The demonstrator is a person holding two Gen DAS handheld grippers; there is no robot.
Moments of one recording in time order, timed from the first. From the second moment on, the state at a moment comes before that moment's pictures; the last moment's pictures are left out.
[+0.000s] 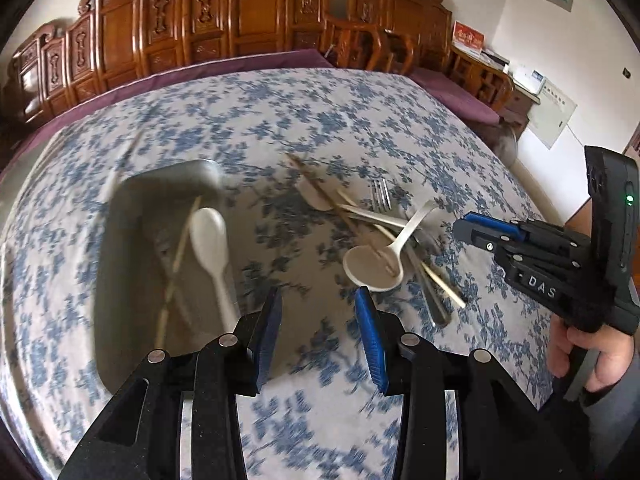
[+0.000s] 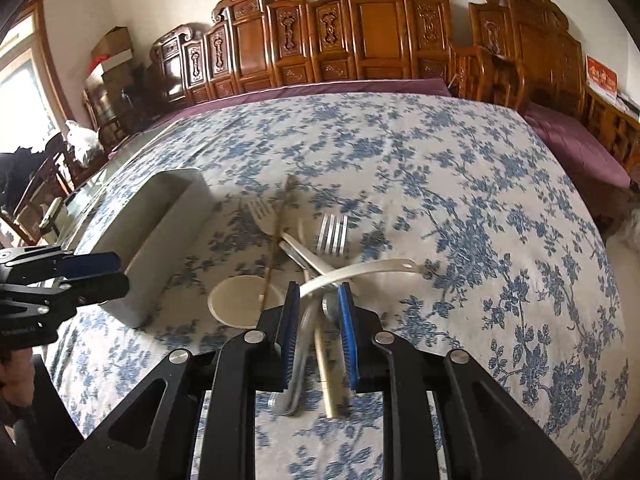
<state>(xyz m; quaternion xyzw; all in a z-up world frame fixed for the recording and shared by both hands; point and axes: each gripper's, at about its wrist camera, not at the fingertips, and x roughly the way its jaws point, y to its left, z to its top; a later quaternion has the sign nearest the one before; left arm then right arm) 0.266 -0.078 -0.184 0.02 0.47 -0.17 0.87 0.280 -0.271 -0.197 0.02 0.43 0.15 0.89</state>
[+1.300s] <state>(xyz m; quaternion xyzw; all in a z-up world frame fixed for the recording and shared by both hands) 0.332 -0.114 -0.219 -0.02 0.51 -0.16 0.85 0.302 -0.281 -0.217 0.06 0.46 0.16 0.87</state>
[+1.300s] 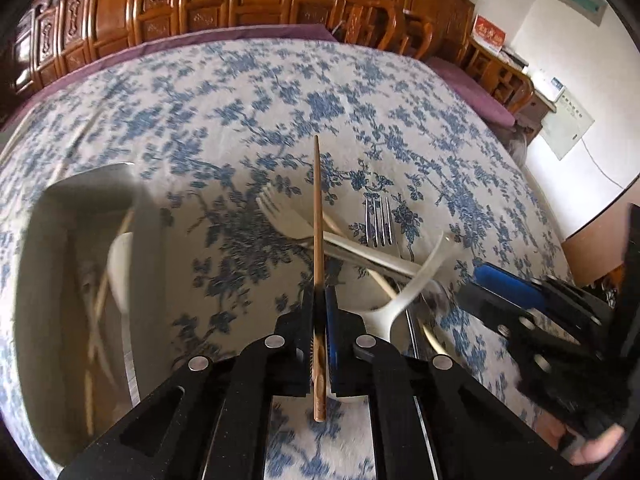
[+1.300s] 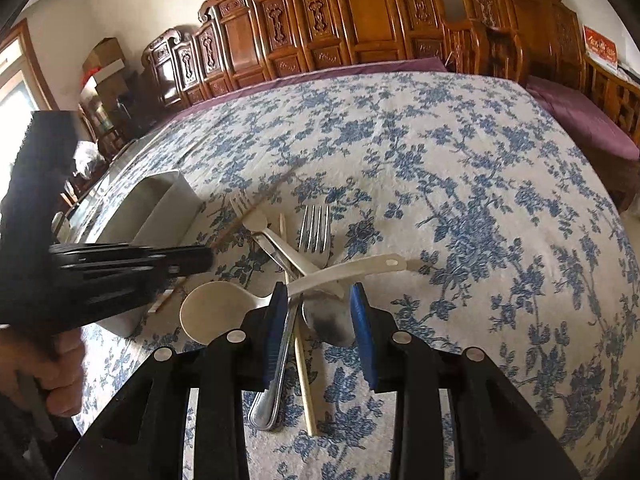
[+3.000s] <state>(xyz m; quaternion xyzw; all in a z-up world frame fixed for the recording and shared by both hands) 0.242 -0.055 -0.175 -0.01 0.42 -0.20 0.88 0.293 -0.270 -0.215 0.08 0.46 0.13 0.87</state>
